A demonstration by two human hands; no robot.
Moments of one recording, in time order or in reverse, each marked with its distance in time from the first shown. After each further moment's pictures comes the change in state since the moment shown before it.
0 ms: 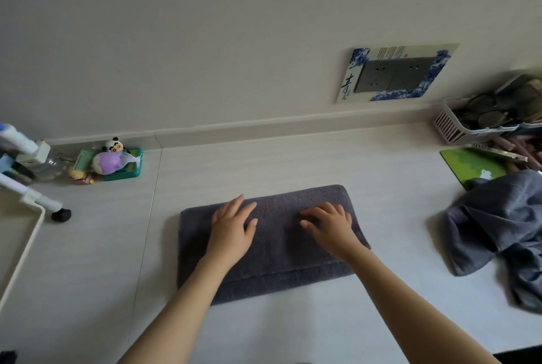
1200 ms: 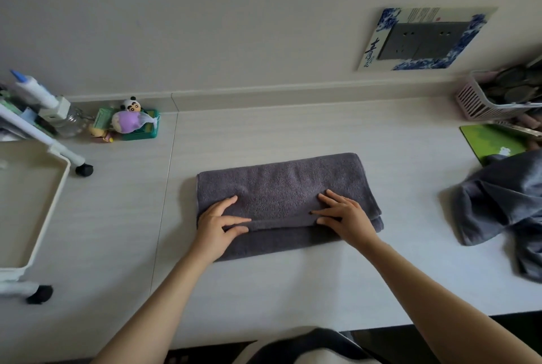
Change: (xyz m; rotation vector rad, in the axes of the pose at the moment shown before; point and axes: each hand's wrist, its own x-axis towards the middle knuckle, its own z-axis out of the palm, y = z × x) left_hand -0.072 -0.060 0.004 -0.344 0.029 -0.040; right_hand -0.036 0.019 0.030 0.123 0.006 -0.202
